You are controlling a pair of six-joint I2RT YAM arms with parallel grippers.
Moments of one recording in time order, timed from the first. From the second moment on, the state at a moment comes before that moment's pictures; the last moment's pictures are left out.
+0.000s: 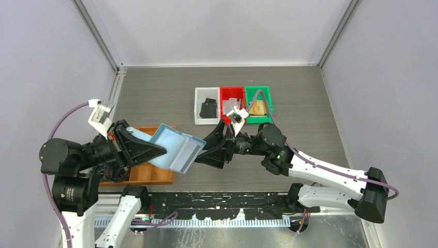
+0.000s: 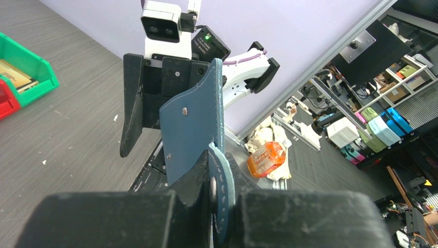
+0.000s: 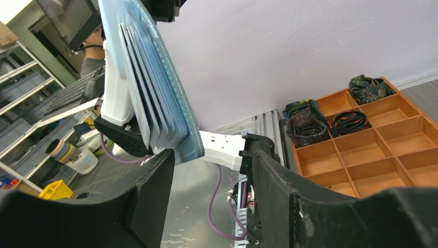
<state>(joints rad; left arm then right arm) -0.09 0.57 1.25 -0.38 1.18 -0.90 1.06 1.03 0.78 0.56 -0.49 0.63</state>
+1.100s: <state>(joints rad) -0.09 0.57 1.26 -0.39 1.18 -0.90 1.08 1.06 0.81 0.58 -0.49 0.63</state>
